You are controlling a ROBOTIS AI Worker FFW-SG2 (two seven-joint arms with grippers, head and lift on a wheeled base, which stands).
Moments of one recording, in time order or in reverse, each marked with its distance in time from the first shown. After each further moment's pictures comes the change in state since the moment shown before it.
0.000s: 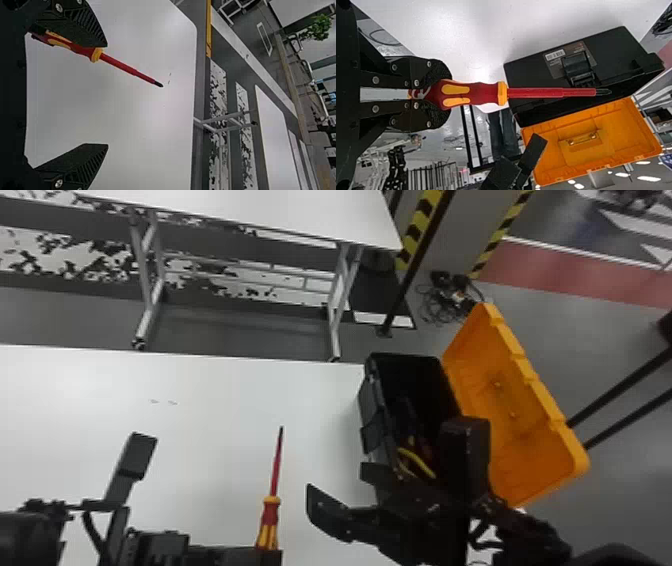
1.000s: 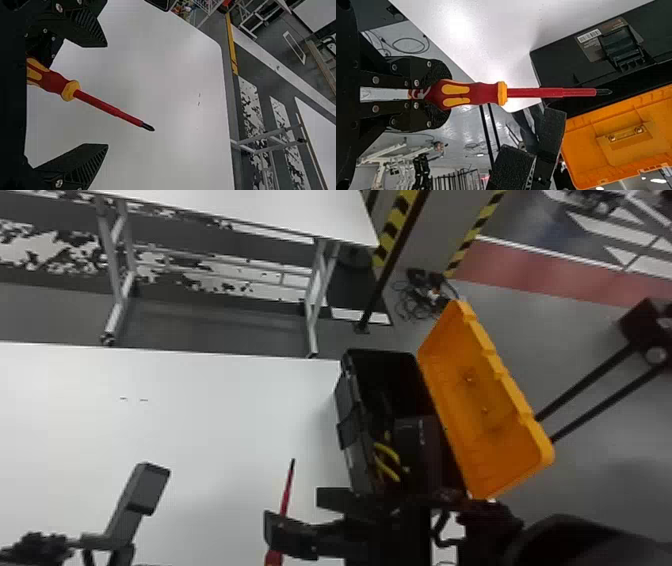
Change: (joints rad) left arm 0.085 0.004 -0.130 -0.092 -0.072 0.000 0.038; right arm -0.101 0.021 -0.041 0.007 -0.158 0.283 0.003
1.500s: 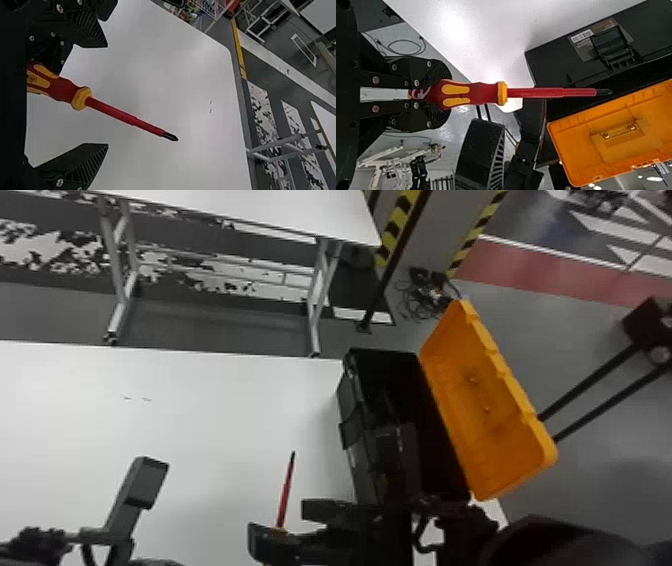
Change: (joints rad) left arm 0.000 0.000 0.012 -0.017 0.004 0.000 0.002; right arm -0.012 0.014 0.059 0.066 0.015 -0.003 0.002
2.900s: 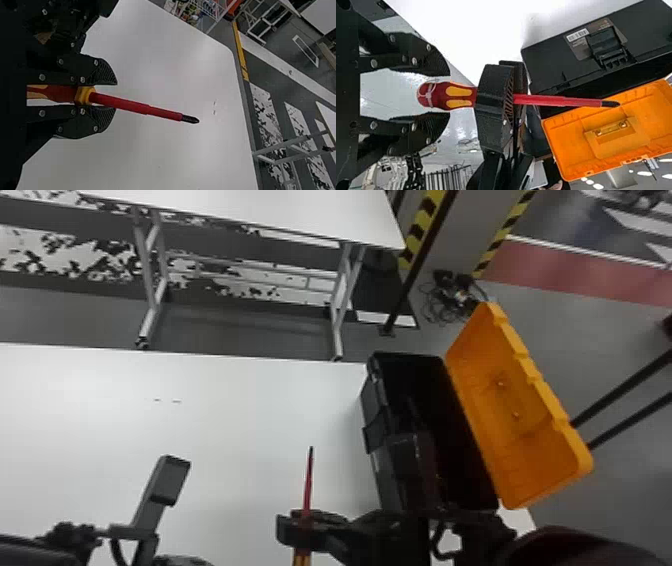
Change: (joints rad) left arm -0.001 -0.004 0.037 0.010 0.048 0.000 0.003; right arm -0.006 0.011 0.013 0.037 0.046 -0.025 0.034
